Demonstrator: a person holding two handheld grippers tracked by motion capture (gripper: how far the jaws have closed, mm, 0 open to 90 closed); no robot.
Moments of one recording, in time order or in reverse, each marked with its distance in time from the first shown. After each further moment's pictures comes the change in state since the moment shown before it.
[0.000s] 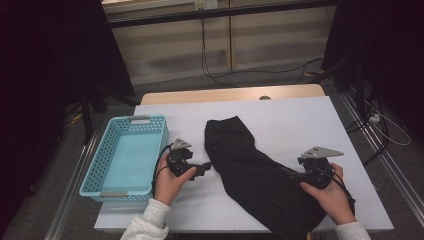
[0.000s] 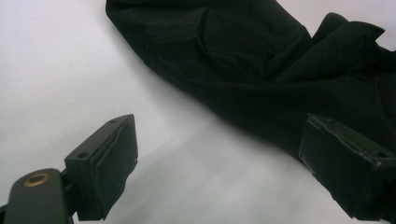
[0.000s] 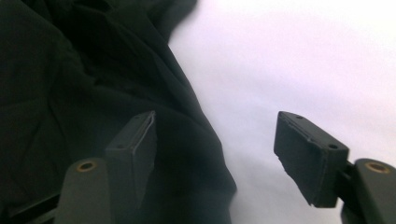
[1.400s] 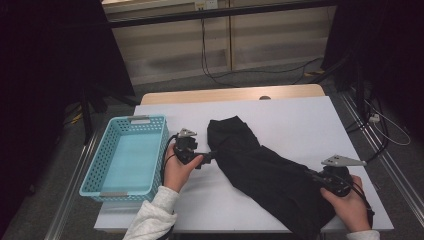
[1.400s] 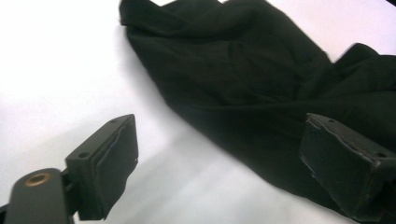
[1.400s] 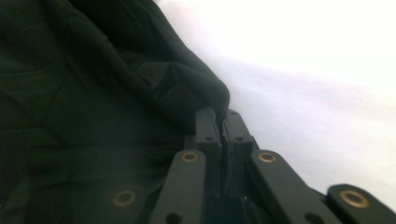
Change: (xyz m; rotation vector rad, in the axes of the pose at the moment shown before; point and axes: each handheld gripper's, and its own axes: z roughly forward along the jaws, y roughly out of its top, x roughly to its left) left arm 0.005 0.029 0.023 -0.017 0.020 -0.049; right arm -0.027 -0.033 -0.025 0.014 -0.031 0.082
